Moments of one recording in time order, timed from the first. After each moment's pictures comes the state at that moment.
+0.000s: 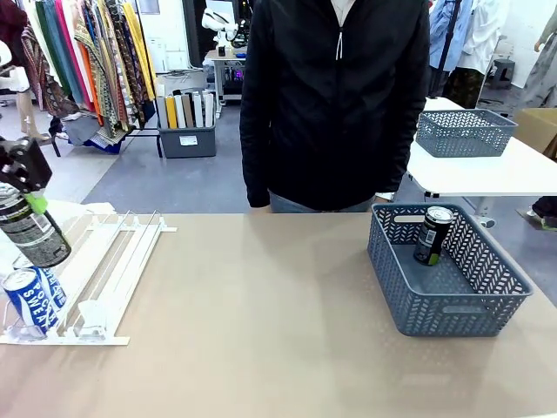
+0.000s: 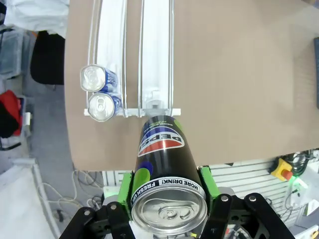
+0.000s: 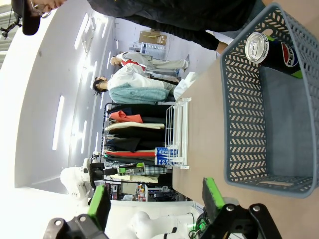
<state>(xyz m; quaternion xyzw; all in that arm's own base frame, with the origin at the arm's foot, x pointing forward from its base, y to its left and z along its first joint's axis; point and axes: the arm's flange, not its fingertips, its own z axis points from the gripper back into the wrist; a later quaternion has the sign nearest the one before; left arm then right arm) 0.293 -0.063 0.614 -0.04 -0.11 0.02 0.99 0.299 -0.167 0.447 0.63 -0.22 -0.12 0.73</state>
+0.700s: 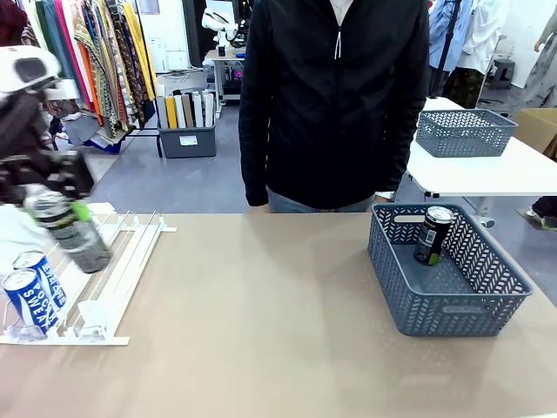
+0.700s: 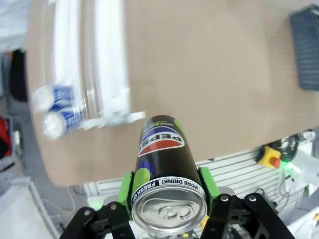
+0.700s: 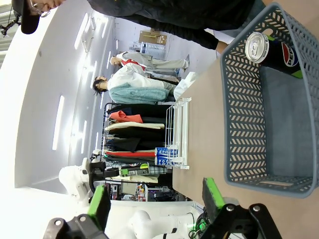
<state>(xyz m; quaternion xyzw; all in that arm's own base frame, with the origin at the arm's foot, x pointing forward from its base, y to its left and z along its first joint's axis) 0.302 -0.139 0.602 -0.07 -0.10 -0.05 0.99 0.299 -0.167 0.447 0.63 -0.22 -0.12 0.73</state>
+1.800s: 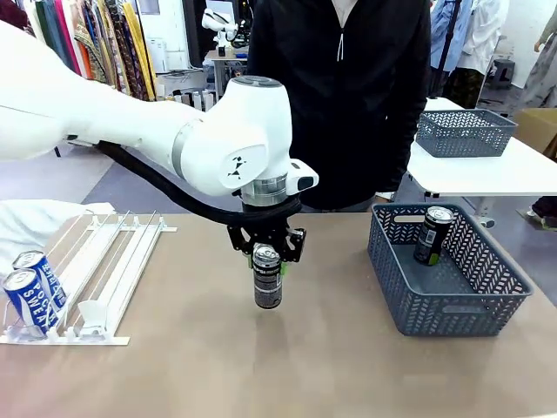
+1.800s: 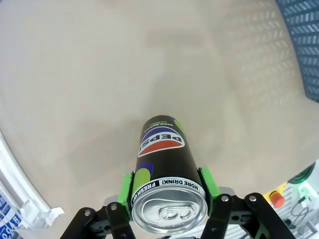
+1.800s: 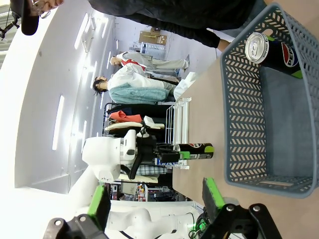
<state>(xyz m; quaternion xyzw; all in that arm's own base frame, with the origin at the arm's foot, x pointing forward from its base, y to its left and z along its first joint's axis) 0.424 -0.408 0.421 -0.02 -0.03 -0.18 0.98 0.299 -0.167 0.447 0.63 -0.22 -0.12 0.73</state>
